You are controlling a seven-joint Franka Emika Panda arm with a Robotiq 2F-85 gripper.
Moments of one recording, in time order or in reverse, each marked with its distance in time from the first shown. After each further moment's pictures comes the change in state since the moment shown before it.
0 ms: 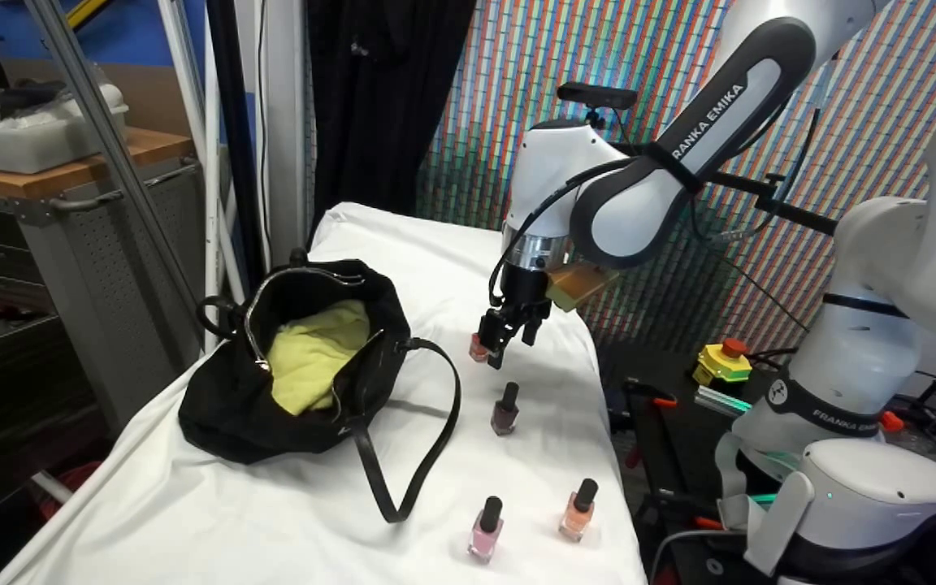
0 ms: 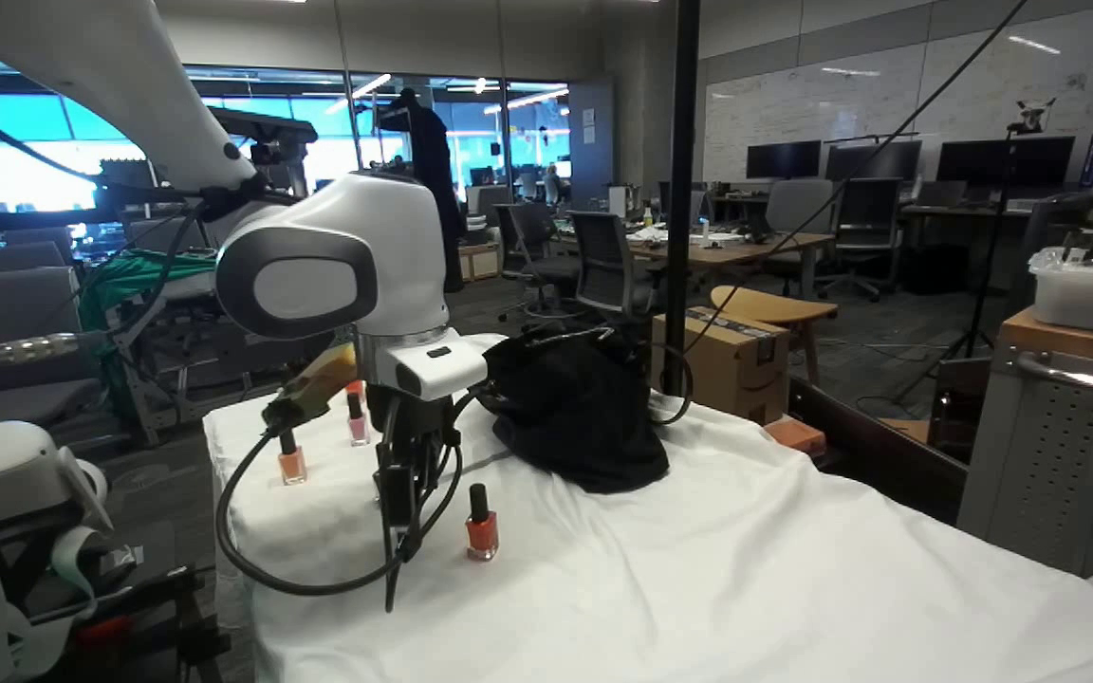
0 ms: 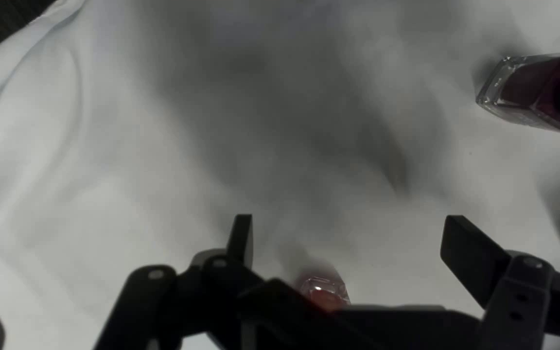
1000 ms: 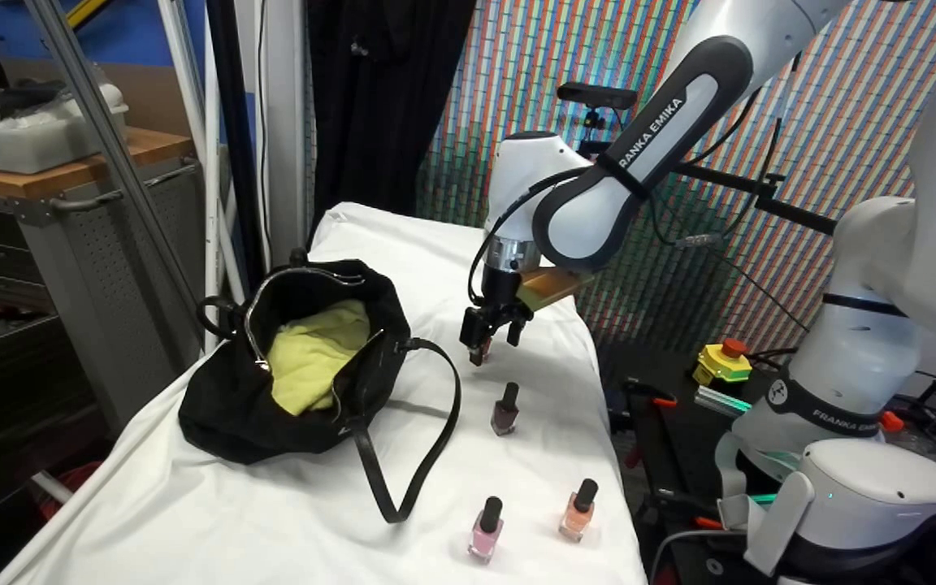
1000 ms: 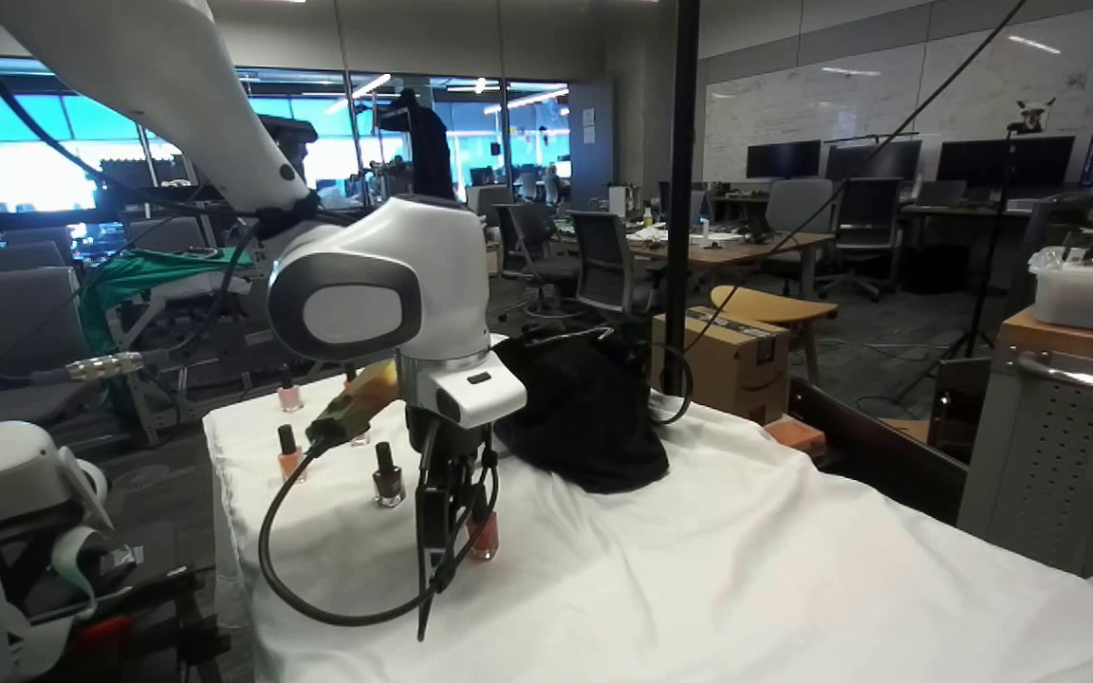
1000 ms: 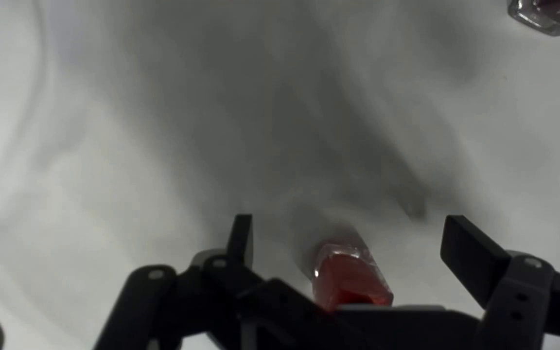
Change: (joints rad) arm 0.010 0.122 -0.054 0.104 0.039 0.001 0.004
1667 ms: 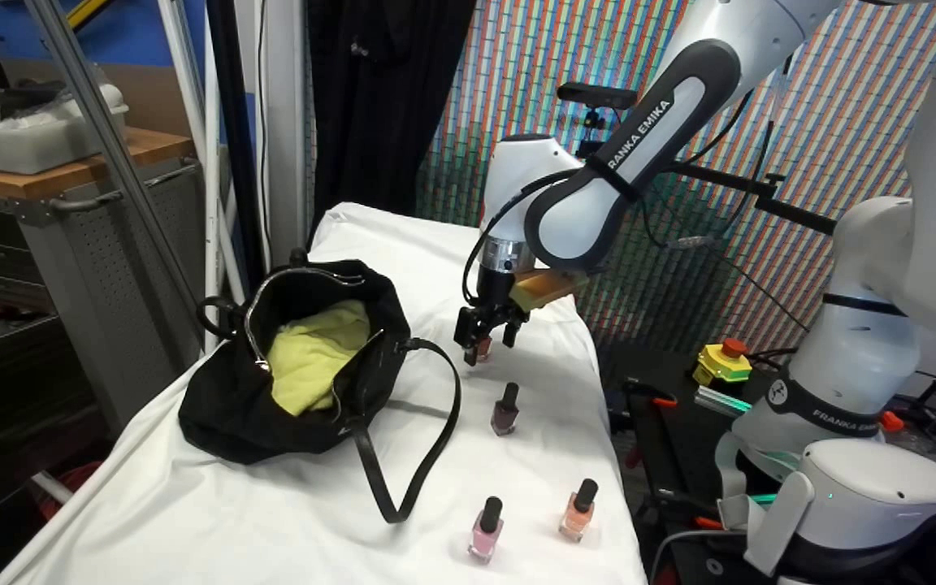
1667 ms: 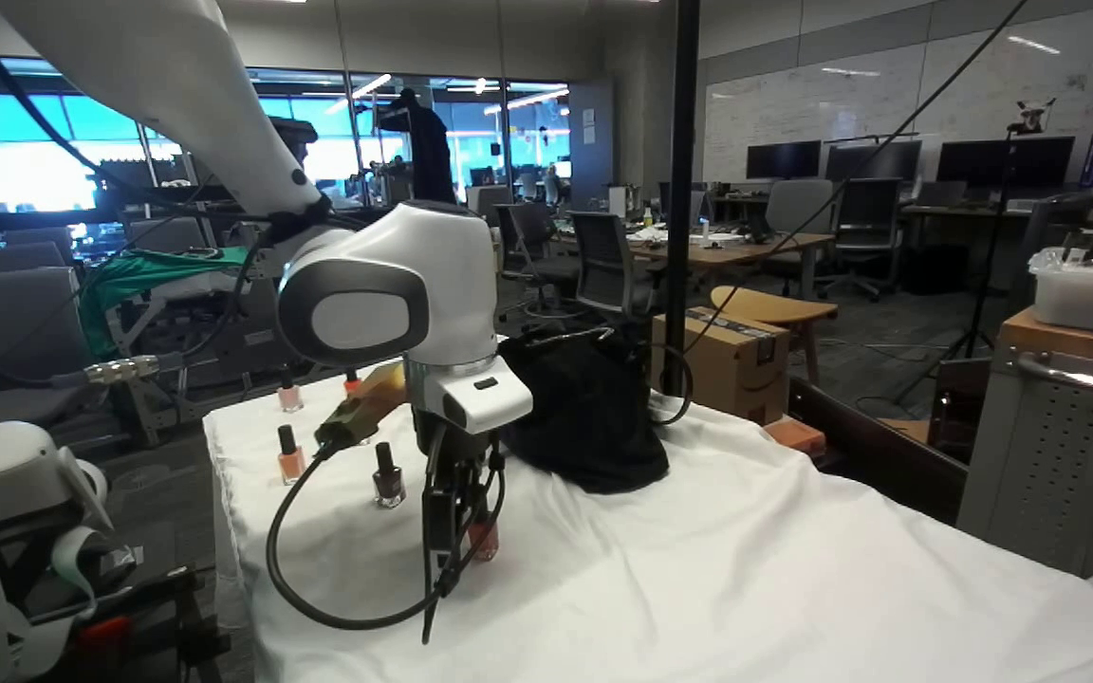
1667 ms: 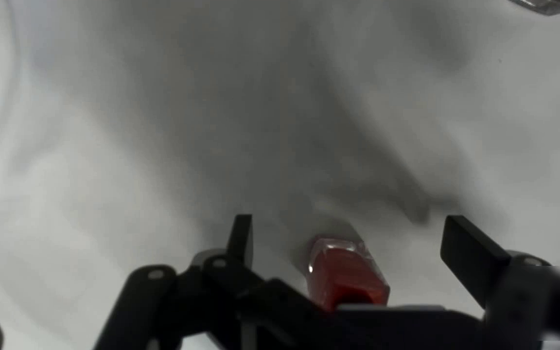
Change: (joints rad) arm 0.004 0.024 -0.005 0.022 0.031 0.008 0.000
